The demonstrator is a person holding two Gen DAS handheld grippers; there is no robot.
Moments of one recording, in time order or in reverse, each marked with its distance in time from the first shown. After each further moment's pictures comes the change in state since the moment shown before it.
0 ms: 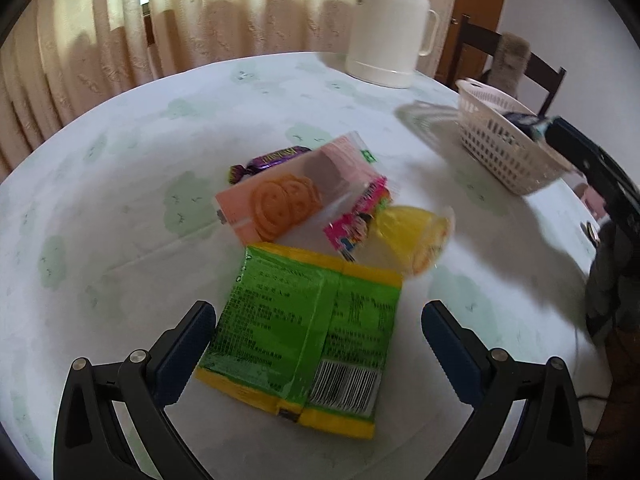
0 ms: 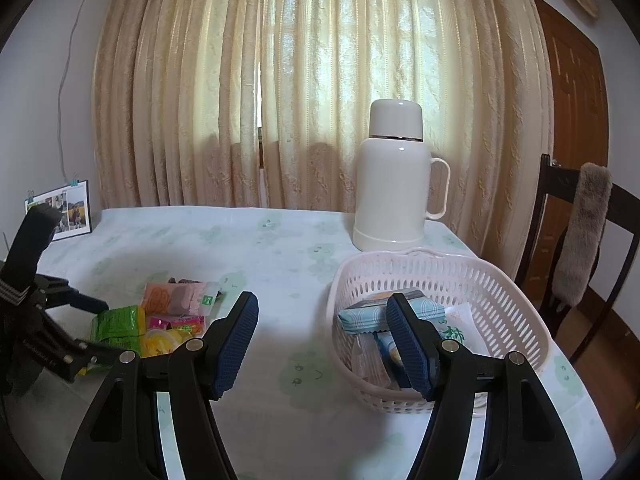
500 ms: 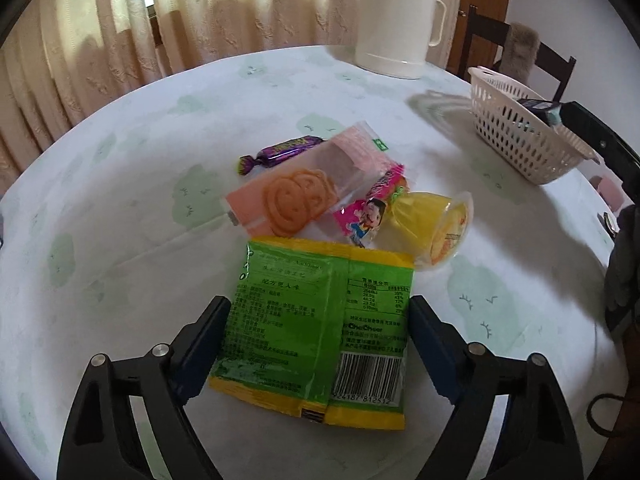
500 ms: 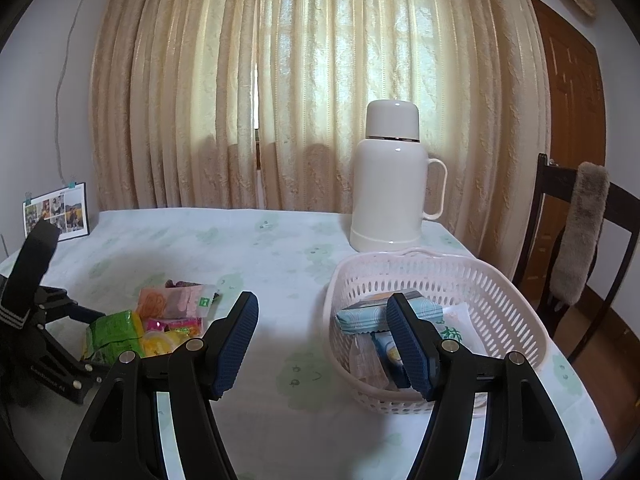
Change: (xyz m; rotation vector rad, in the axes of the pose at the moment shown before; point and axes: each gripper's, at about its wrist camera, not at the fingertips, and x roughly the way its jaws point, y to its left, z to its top) left arm 0.007 0.000 -0.002 -0.002 0.014 0.071; right arm 0.000 0.001 -0.001 0.003 -0.002 -0.024
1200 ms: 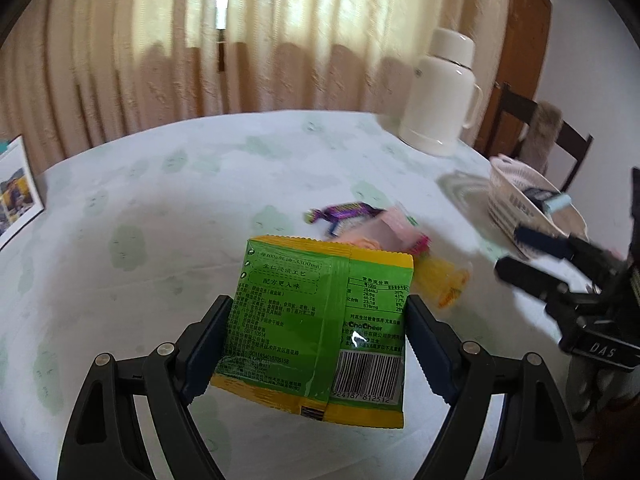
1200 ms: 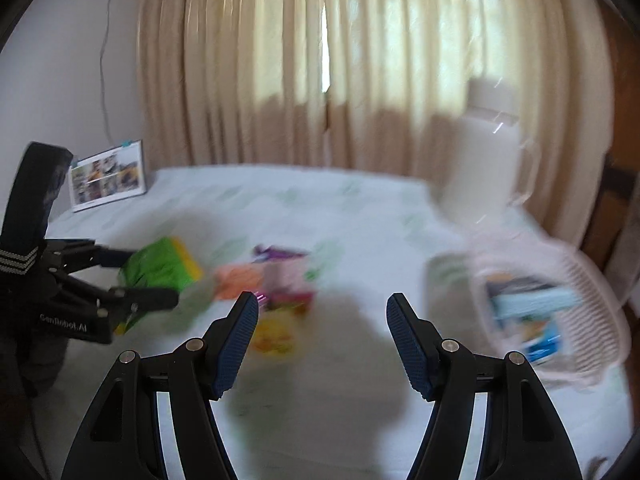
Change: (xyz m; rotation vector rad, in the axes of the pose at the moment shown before) left arm -0.060 0.034 -0.008 -0.183 -0.201 0.060; right arm 0.022 0.077 0.004 -0.033 0.229 0.262
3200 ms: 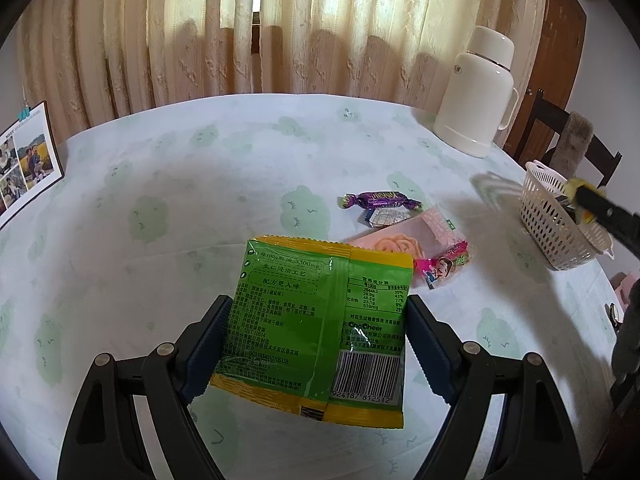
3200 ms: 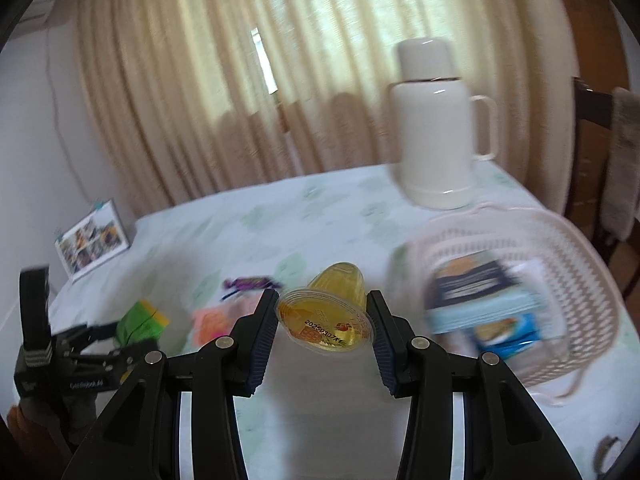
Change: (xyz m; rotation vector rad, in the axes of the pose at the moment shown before) left arm 0.012 0.009 -0.009 -0.079 0.046 0.065; right arm -0.027 -0.073 0.021 0.251 -0.060 -0.084
